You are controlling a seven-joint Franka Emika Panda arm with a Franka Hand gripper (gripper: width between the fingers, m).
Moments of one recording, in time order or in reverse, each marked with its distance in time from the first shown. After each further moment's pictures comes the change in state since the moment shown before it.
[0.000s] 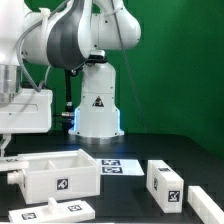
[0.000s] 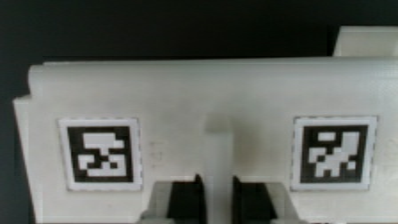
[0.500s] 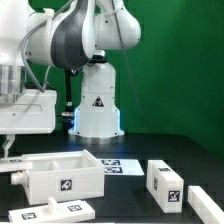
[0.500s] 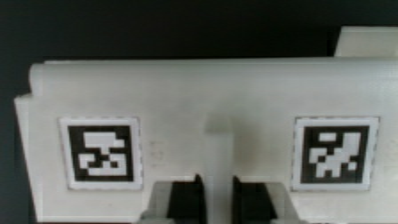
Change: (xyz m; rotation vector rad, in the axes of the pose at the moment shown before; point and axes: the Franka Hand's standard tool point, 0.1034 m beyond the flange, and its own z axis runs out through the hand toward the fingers) arm 0.004 -0.004 0.000 0.001 0.000 0.017
